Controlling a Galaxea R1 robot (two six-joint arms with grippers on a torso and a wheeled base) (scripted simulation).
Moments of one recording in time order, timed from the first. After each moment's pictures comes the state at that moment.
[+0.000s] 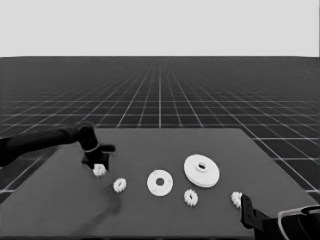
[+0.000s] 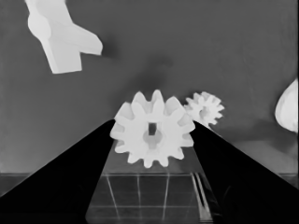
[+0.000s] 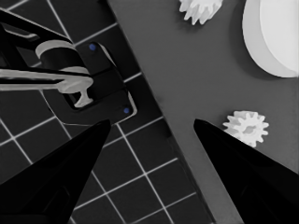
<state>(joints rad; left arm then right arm) 0.00 2.34 -1.38 0.15 1.46 -0.96 -0.35 1.76 -0.39 -0.70 -1.18 0.32</state>
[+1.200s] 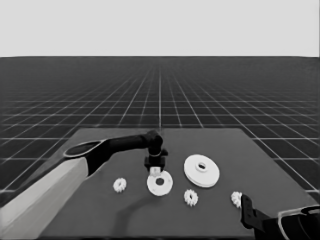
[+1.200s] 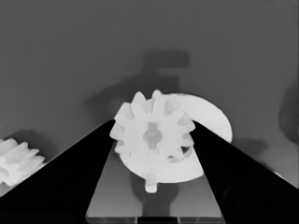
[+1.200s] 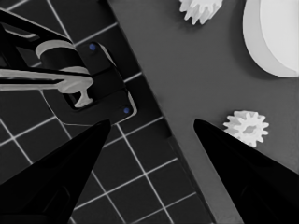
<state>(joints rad) 0.12 3.10 -1.98 0.27 1.44 -1.13 -0.35 1.76 -0.39 -0.70 -1.18 0.32</state>
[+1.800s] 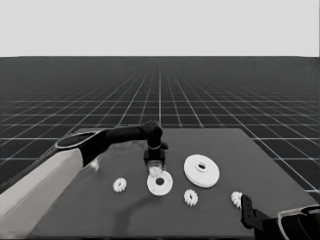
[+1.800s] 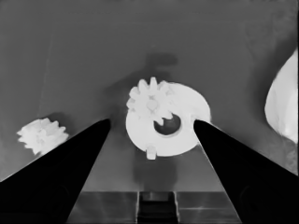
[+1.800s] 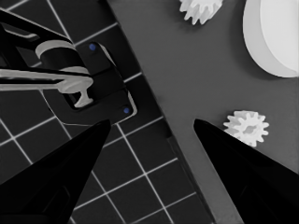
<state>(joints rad) 0.03 3.06 -1.88 0.19 1.49 -1.19 -0.35 1.76 -0.39 -0.70 -1.18 0.32</state>
